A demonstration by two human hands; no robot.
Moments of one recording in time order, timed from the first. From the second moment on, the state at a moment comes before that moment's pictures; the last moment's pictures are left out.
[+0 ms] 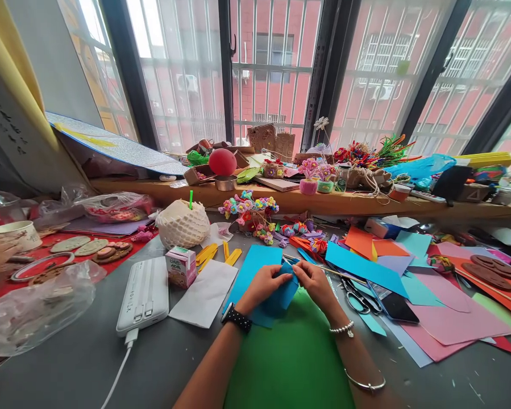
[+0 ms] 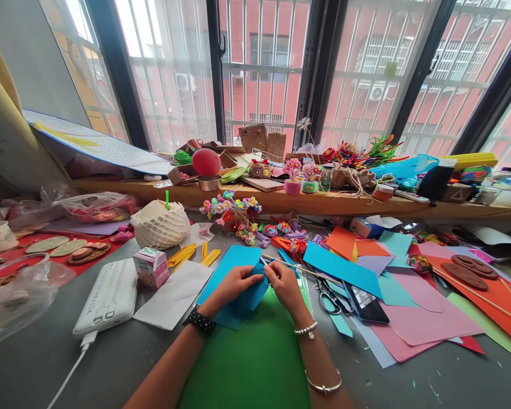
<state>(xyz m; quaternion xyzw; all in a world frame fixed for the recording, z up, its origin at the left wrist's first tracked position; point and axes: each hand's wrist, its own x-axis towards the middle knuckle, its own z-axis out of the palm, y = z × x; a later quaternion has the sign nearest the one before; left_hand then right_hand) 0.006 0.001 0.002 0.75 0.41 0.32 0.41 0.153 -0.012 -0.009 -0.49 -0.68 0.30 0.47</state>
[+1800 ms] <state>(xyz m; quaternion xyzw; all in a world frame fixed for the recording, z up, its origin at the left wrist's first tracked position) 0.006 0.004 -0.001 0.51 0.45 0.54 0.49 0.151 -0.019 -0.001 -0.43 -0.74 0.20 0.47</state>
